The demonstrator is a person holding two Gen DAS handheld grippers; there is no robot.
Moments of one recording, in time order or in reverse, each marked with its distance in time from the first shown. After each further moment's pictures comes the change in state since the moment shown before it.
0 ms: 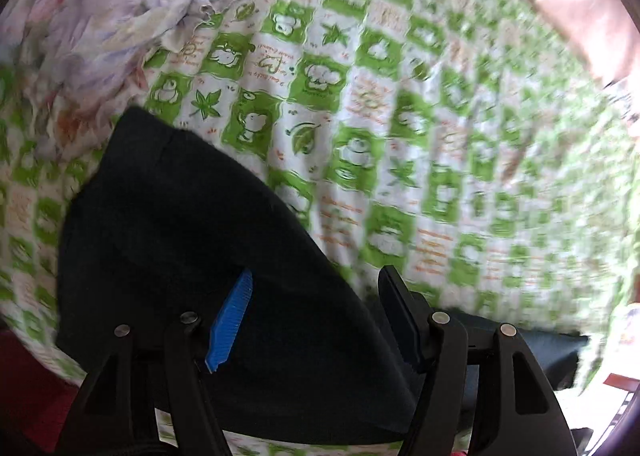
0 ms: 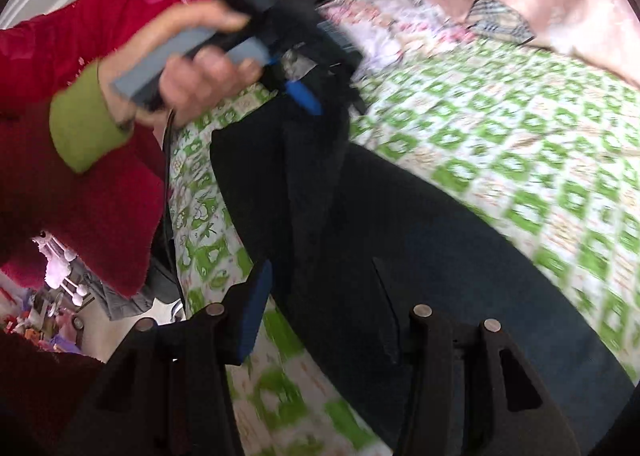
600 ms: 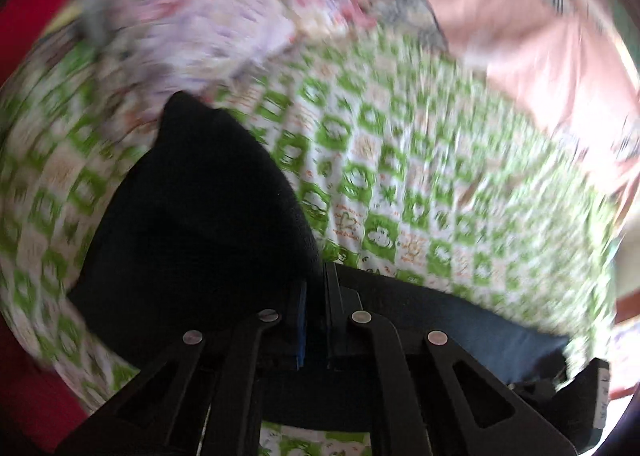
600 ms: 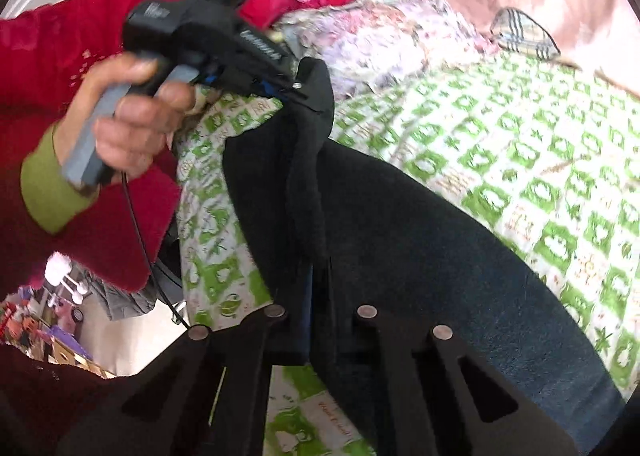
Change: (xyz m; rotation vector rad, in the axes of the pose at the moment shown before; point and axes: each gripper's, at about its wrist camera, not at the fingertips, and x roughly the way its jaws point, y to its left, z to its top) left arm -0.064 0.074 -0.105 -0.114 -0.415 -0.218; right arm -0.001 0.022 0.007 -0.088 -0.047 0.004
